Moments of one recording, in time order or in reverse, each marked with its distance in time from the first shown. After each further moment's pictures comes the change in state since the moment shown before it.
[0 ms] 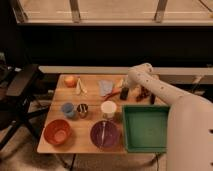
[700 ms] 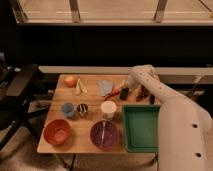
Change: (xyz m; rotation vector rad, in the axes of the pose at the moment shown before) arm -0.005 -0.018 0.033 -0.021 0.058 0.121
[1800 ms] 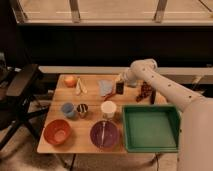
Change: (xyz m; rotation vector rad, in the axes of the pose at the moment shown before) arm 0.016 0.091 -0.101 -0.204 -0.095 -0.167
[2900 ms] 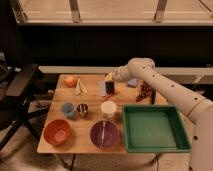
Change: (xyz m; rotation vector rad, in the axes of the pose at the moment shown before) arm 0.018 0.073 -0.027 -0.159 0.004 -0.156
